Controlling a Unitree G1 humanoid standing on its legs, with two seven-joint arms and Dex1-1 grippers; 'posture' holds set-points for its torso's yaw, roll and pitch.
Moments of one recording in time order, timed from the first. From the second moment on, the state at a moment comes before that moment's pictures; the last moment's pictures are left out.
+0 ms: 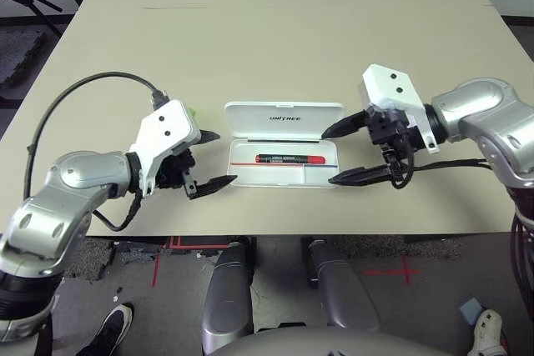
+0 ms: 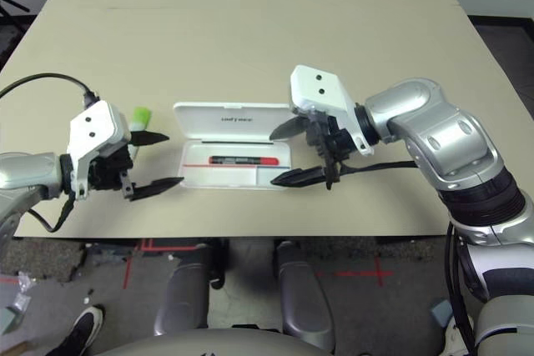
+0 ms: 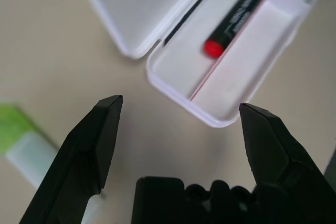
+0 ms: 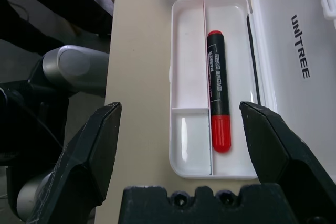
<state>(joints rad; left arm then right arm) -0.20 0.92 0.08 -0.58 -0.41 0.88 -0.81 -0.73 -0.82 0.26 -0.31 0.41 0.80 1.33</state>
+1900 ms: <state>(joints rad) 0.04 1.04 0.26 -0.27 -0.45 0.70 -1.01 -0.65 -0.77 0.26 -0.35 0.43 0.72 1.22</state>
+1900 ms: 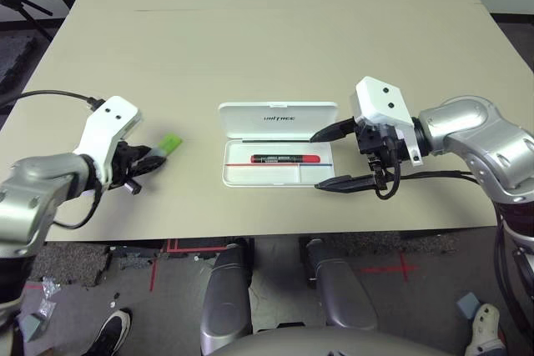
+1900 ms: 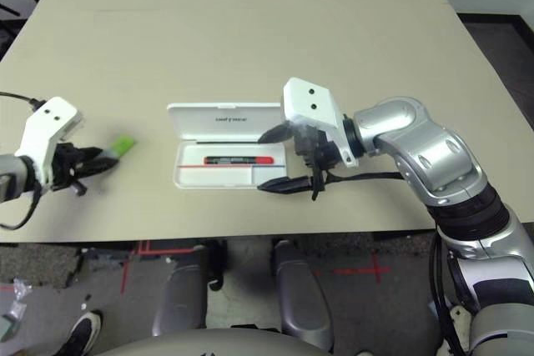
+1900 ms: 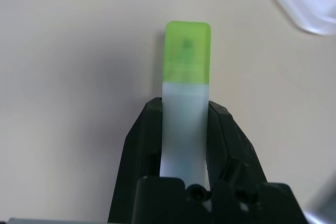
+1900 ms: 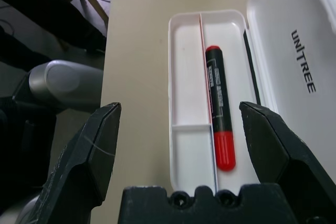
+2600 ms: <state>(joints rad) -0.06 1.11 0.25 -0.48 -0.56 0.66 -1.14 -0.63 -0.84 0.26 -0.34 0.43 0.73 1.26</state>
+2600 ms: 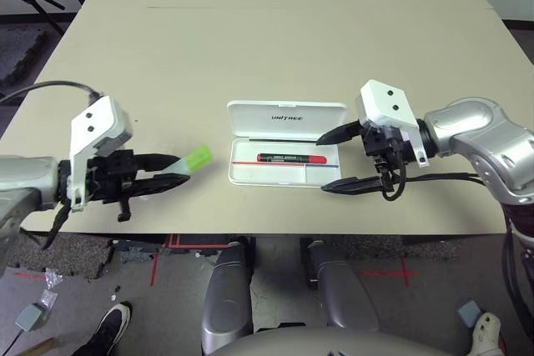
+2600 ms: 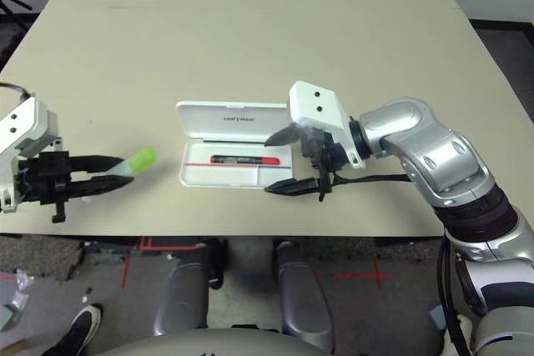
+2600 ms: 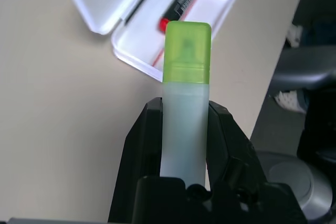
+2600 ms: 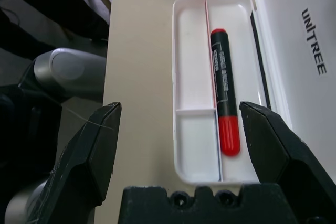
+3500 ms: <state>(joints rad) -0.55 0.87 -0.30 -0.48 -0.36 0.69 -1.05 -0.43 -0.97 0.08 -0.23 0.52 0.67 1.35</state>
